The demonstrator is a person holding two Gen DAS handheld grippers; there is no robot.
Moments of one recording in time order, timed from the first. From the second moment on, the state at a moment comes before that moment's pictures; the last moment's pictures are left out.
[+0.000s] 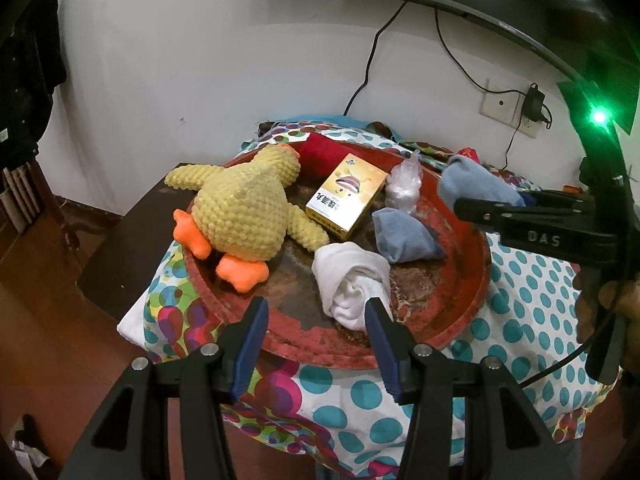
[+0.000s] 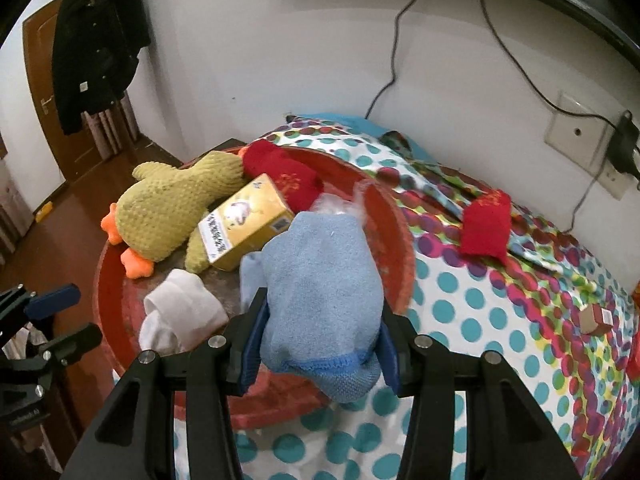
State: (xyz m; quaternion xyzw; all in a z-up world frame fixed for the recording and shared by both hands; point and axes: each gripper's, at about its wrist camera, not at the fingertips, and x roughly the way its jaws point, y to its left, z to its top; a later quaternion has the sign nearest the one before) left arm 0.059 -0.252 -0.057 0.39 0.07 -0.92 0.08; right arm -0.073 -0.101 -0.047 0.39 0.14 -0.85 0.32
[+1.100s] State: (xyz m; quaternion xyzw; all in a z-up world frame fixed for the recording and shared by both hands) left arm 0.061 -0.264 -0.060 0.38 0.07 -0.91 0.10; right arm -0.095 -0.182 -0.082 0.41 0.17 -0.84 0.32
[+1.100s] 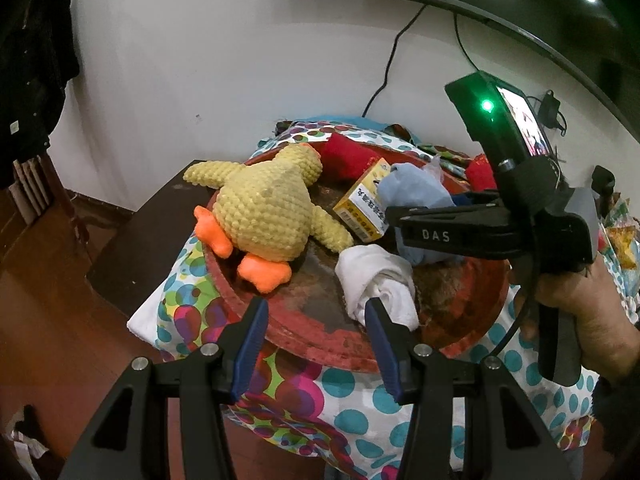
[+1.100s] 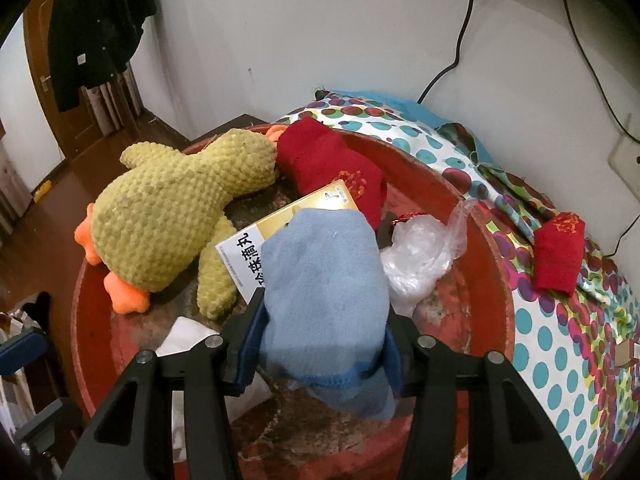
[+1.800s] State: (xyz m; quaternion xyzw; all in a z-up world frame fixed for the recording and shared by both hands) left arm 0.060 -0.238 -0.063 0.39 0.03 -0.92 0.09; right arm -0.119 -0.018 -0.044 0.37 0.09 -0.90 0.20
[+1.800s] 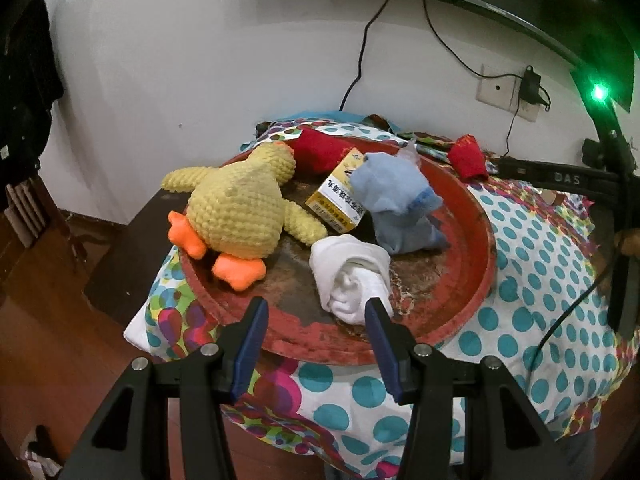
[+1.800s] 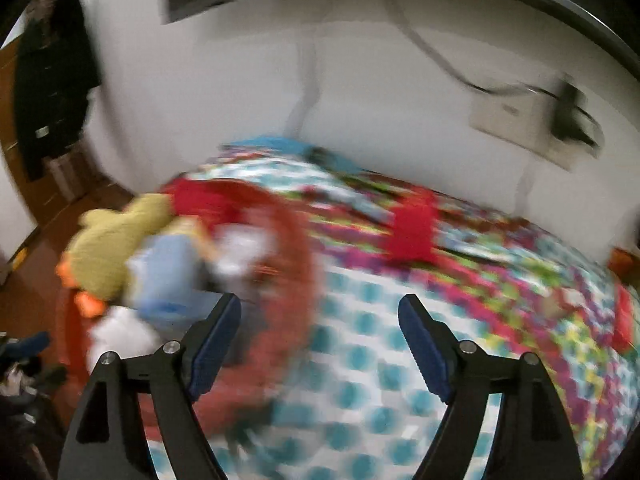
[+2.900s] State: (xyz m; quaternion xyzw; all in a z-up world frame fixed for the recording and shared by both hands) left arm 0.010 -0.091 -0.039 0.35 -0.12 -0.93 -0.03; right arm -0.263 0.174 -0.118 0.44 0.08 -0.89 0.07
